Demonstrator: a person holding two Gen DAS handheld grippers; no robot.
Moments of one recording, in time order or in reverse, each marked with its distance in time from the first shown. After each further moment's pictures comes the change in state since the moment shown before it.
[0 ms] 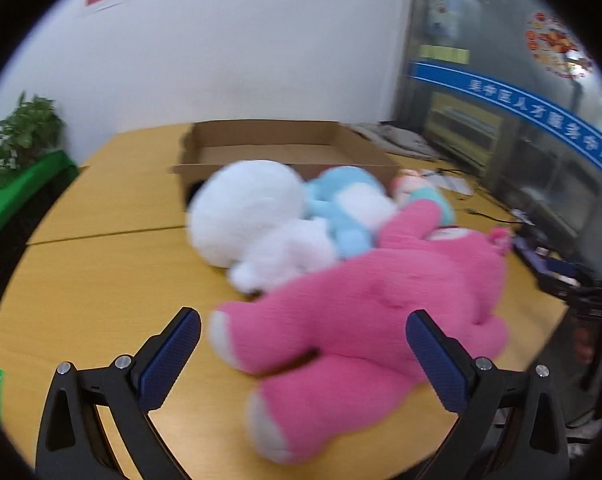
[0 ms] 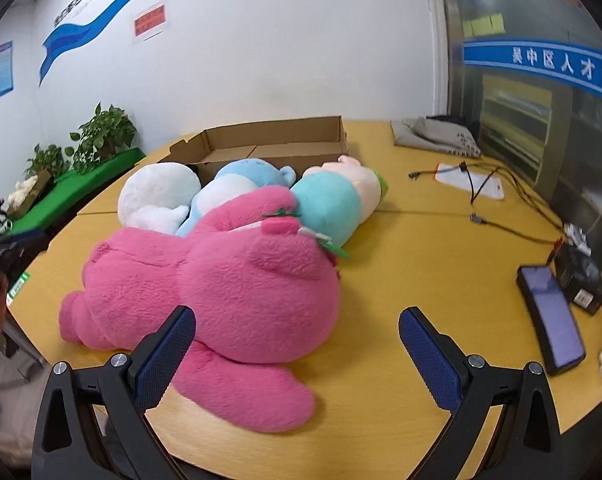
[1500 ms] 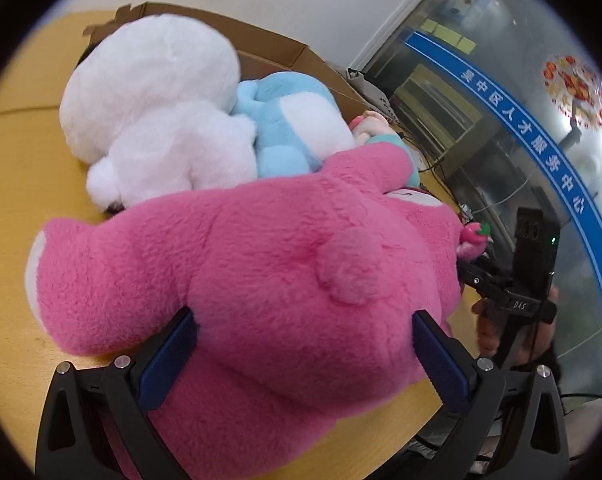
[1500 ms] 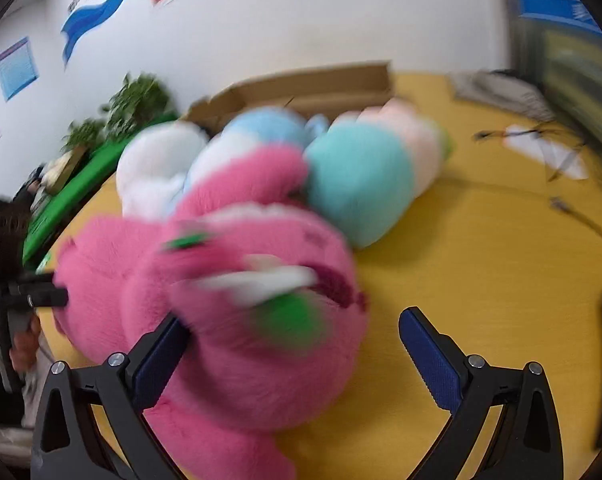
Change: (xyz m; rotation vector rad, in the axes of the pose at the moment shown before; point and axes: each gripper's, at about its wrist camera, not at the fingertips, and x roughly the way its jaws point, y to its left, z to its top) left arm 0.098 0.013 -0.016 -0.272 0.229 -0.300; right arm 0.114 -0.029 0.018 -0.021 0.156 0.293
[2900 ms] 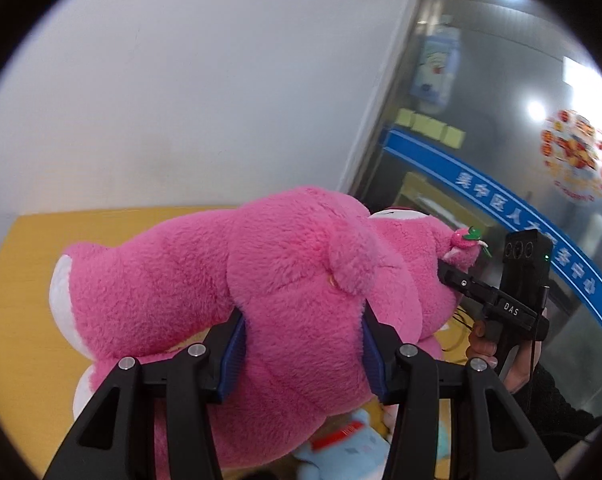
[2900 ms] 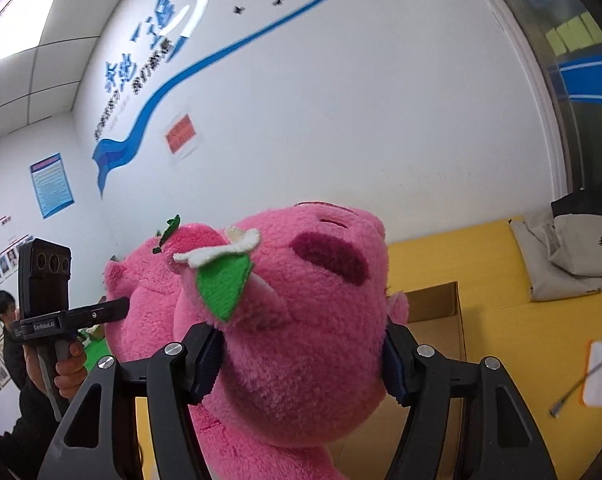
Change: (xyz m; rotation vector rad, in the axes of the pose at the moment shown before) left arm -0.013 -0.047 0.393 0.214 -0.256 0.074; right arm 0.046 -0.033 0.358 0.072 -0.437 0.134
